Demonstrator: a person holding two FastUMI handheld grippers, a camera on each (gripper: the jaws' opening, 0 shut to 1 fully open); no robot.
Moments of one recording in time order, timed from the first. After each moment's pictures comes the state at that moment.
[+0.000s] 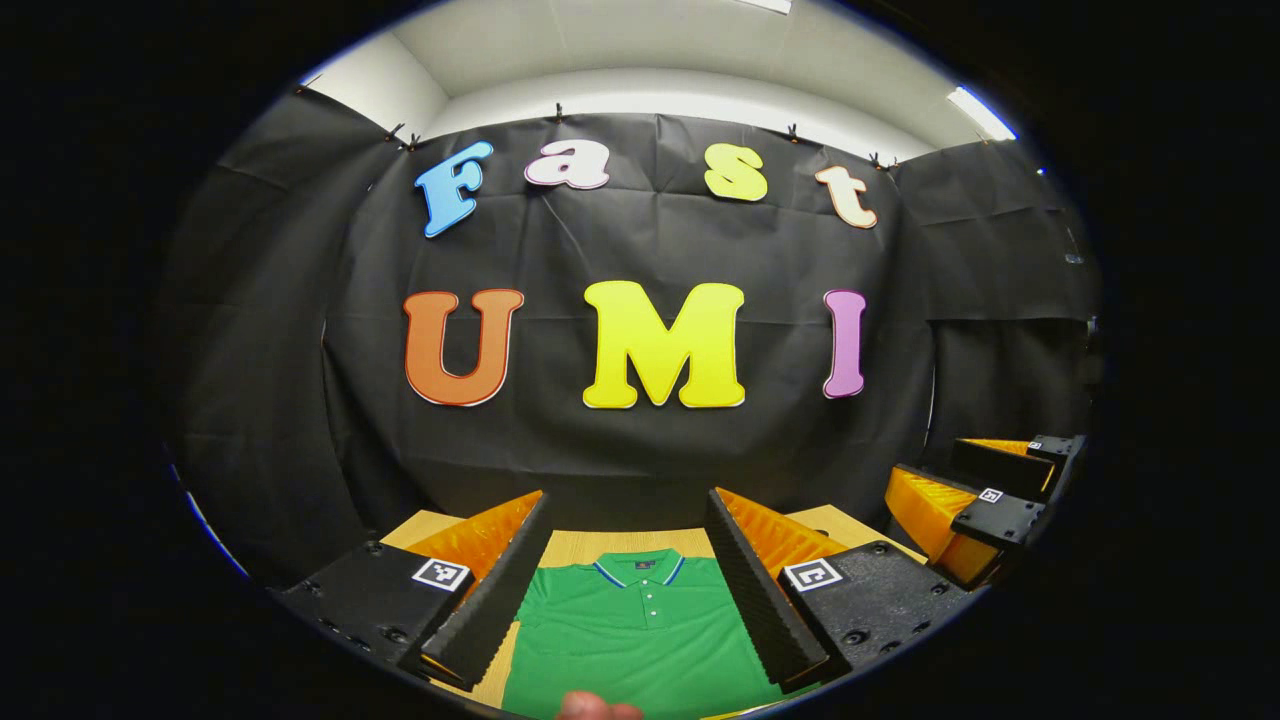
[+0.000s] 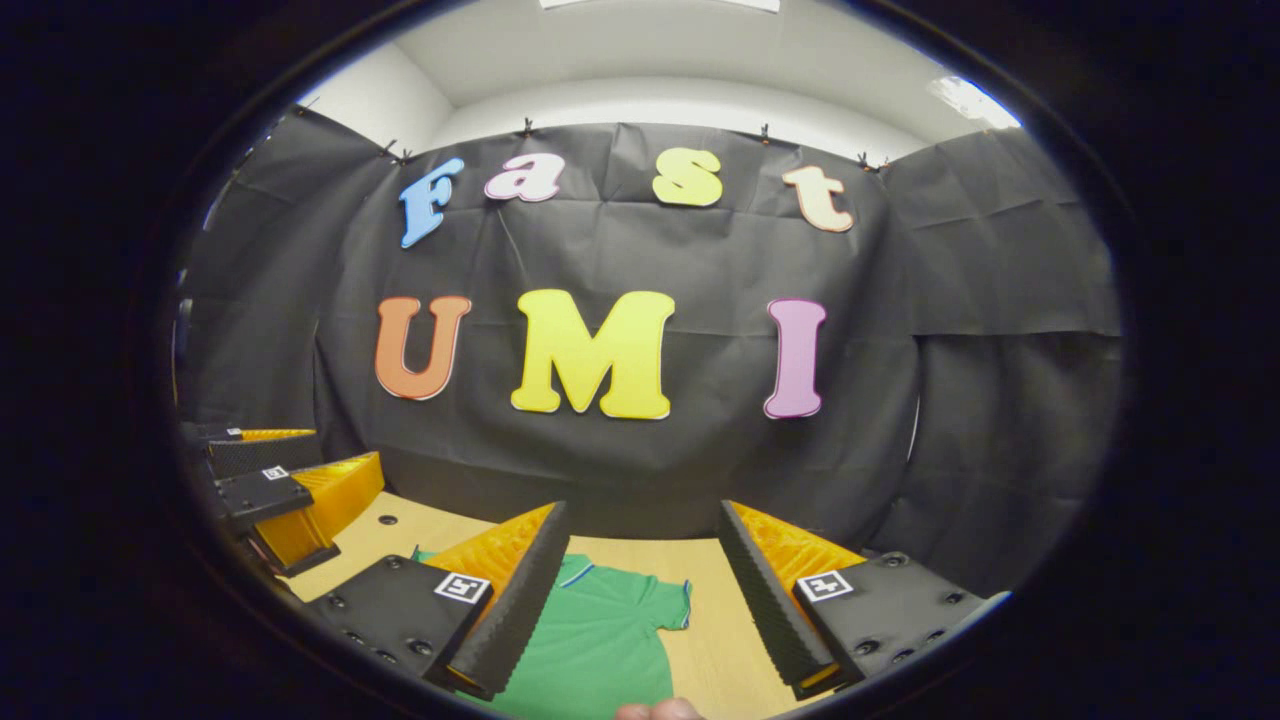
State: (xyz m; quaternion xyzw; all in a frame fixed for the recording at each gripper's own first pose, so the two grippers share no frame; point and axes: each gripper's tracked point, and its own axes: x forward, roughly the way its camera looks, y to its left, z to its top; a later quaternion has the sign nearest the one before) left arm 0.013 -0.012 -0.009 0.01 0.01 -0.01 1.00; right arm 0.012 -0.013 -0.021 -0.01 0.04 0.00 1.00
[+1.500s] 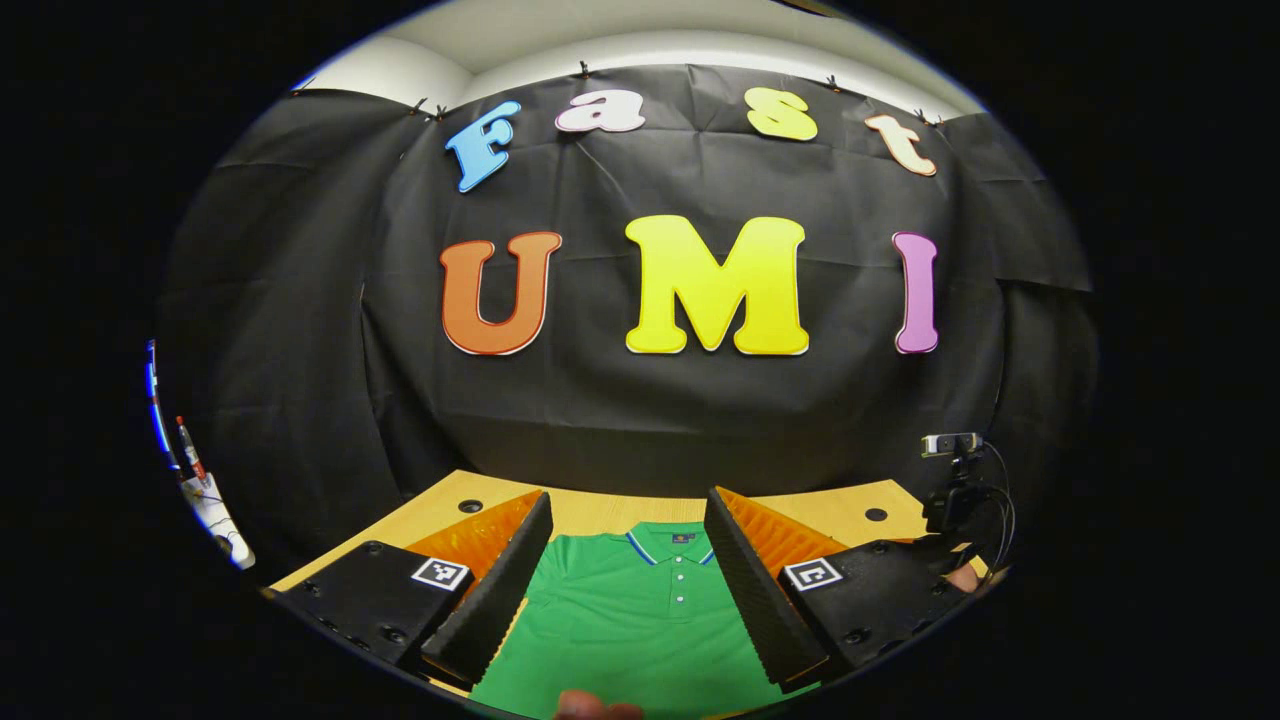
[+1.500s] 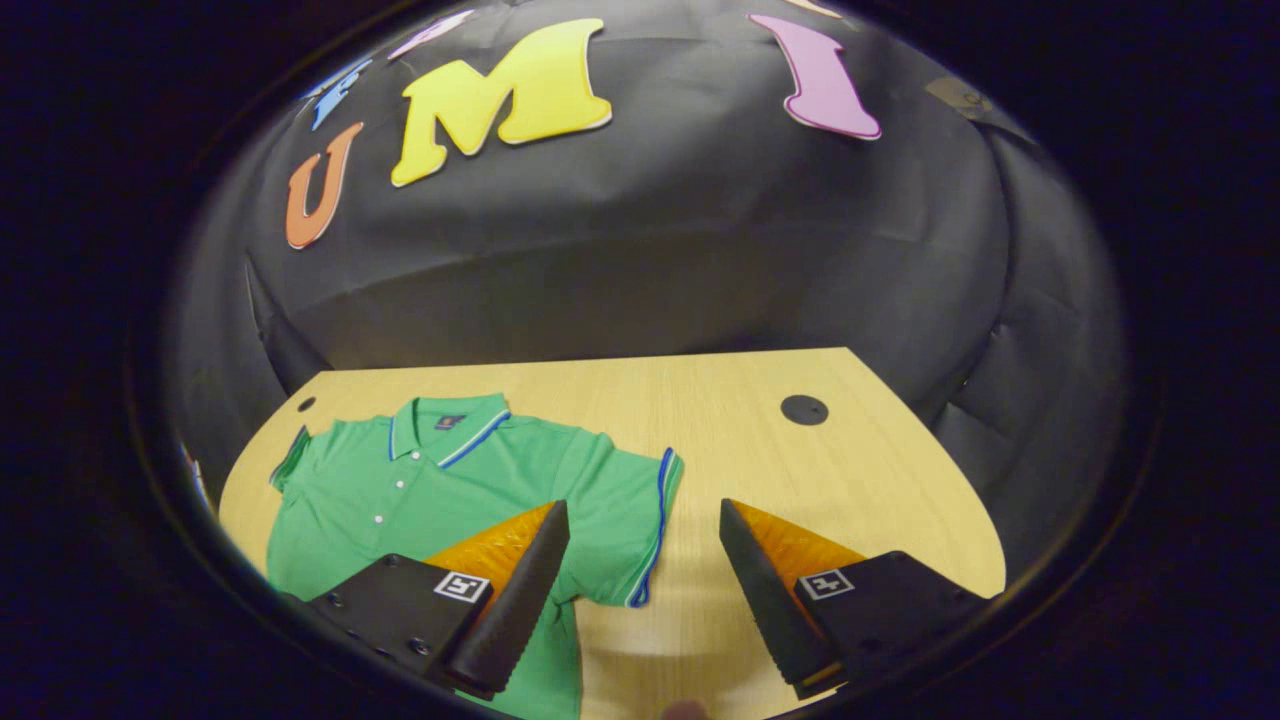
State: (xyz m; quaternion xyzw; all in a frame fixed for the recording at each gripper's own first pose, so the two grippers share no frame) left arm 0.068 -0.005 -0.073 0.01 0.08 0.09 0.99; right arm 0.248 -0.104 -0.349 0.04 0.31 0.04 0.95
